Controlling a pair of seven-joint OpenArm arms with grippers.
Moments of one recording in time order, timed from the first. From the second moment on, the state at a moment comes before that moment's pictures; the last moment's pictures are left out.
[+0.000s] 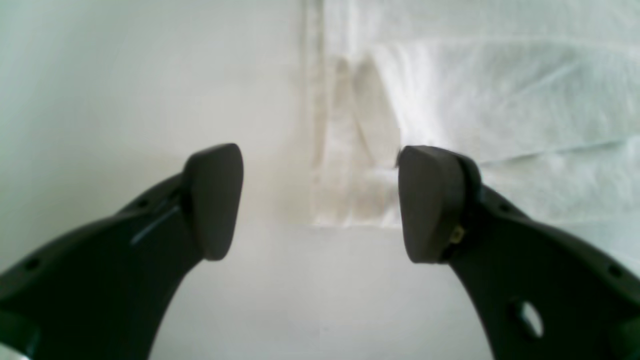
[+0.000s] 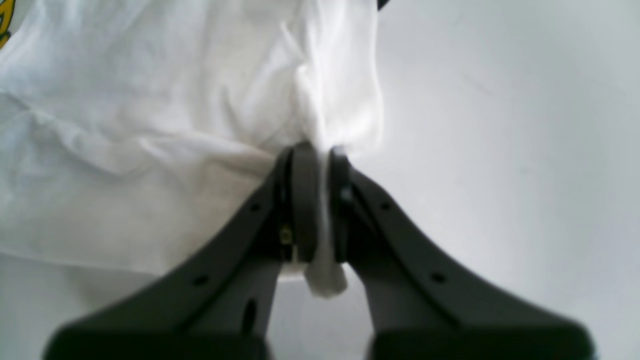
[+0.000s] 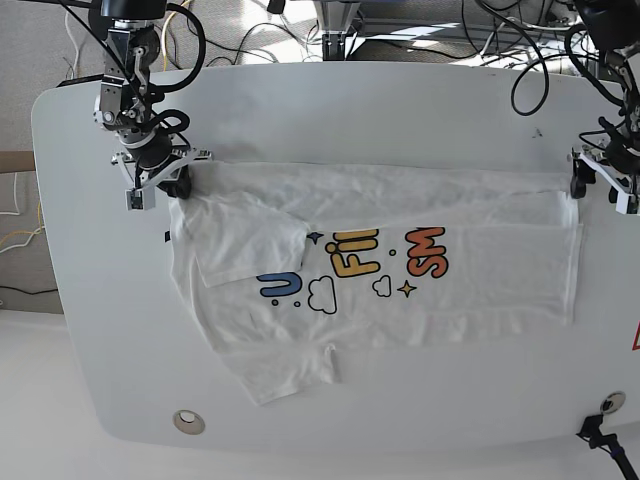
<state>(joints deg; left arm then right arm) 7.8 -28.9 -30.1 70.3 -15.7 -37.8 25.4 -12.8 13.6 12.6 84.9 22.9 16.6 -30.2</state>
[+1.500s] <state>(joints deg) 38.4 -27.8 -32.4 91.2 -16.8 -38.1 24.9 -37.4 15.0 21.2 101.4 22.8 20.1 -32.8</state>
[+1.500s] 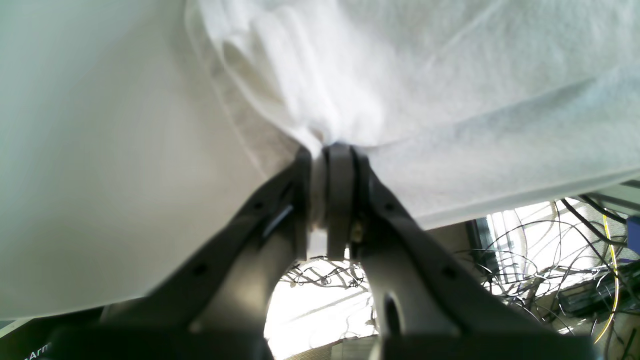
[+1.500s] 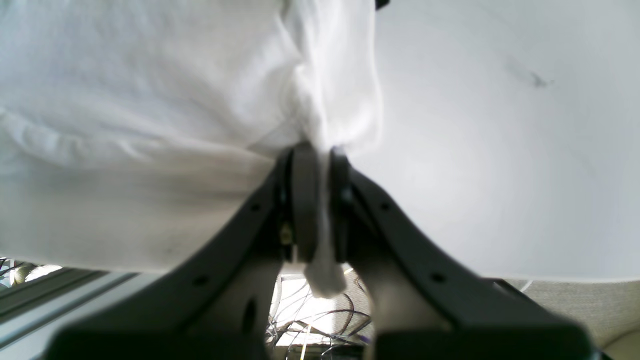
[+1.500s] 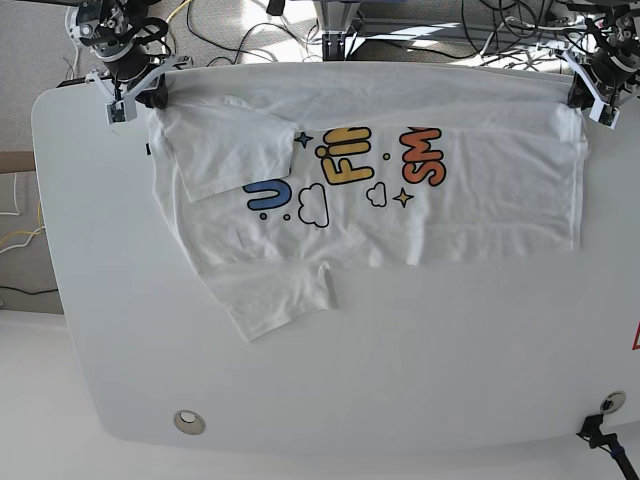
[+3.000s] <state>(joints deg) -10.0 -26.7 -26.5 64.6 -9.7 -37.7 31.8 24.4 14.8 1.3 63.1 21.2 21.9 -38.5</state>
